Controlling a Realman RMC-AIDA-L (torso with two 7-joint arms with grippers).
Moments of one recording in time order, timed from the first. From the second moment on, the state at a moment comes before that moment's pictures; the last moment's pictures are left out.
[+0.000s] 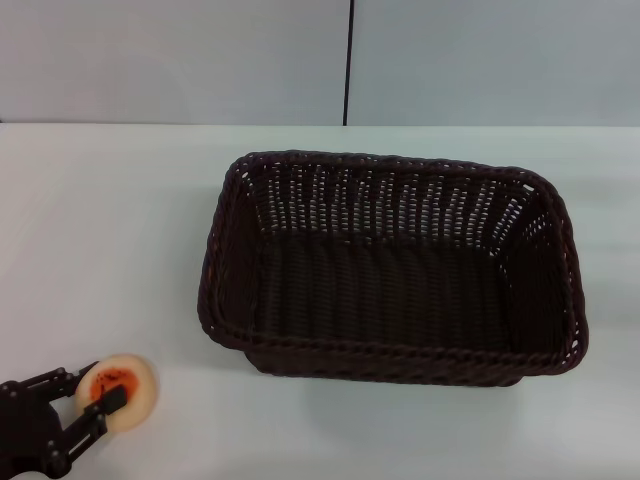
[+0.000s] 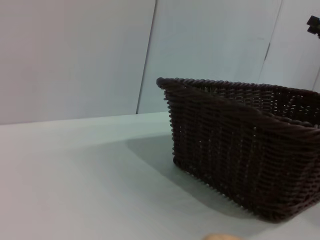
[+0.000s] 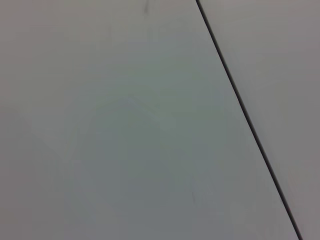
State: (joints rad) left arm -0.11 -2.02 0.22 0.33 2.19 1.64 -0.76; right arm 0.40 2.06 -0.18 -0.33 -1.33 -1.39 0.93
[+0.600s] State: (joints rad) left arm -0.15 -2.02 0.10 0.32 2.17 1.79 -0.76; right arm 0.41 2.07 -0.17 -0.32 -1.33 -1.38 0.93
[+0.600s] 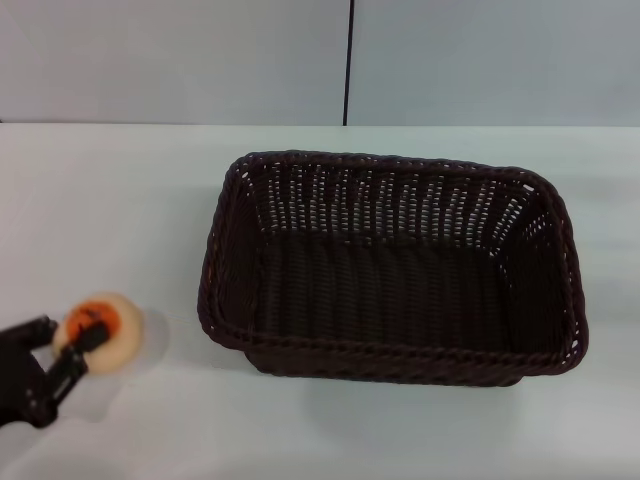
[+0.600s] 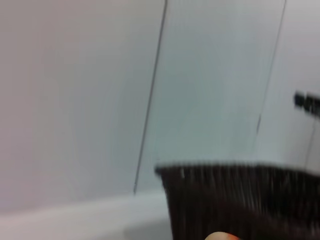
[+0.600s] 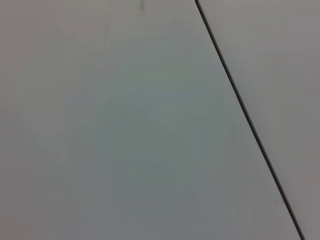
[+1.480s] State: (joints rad) left arm -0.43 -2.06 -0.11 0.15 2.14 1.95 -0.81; right arm 0.42 2.07 -0.18 -0.24 -1.33 -1.38 0.93
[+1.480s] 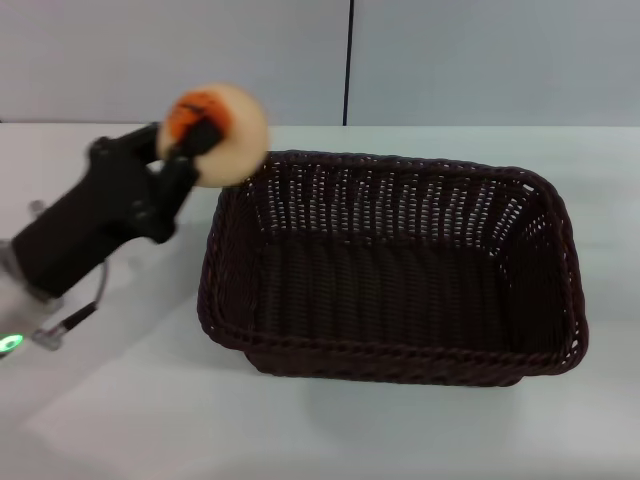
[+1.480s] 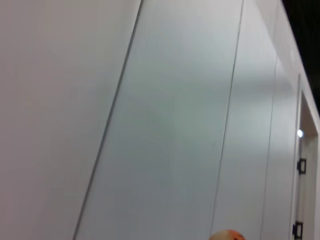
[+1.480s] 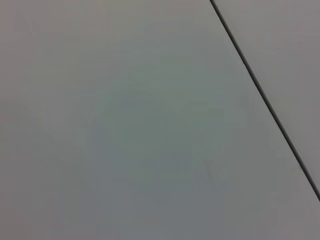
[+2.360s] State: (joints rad) left arm -0.42 -2.06 -0.08 0.03 2.11 1.91 -0.66; right arm 0.45 2.07 -0.17 -0.19 -1.33 -1.40 0.93
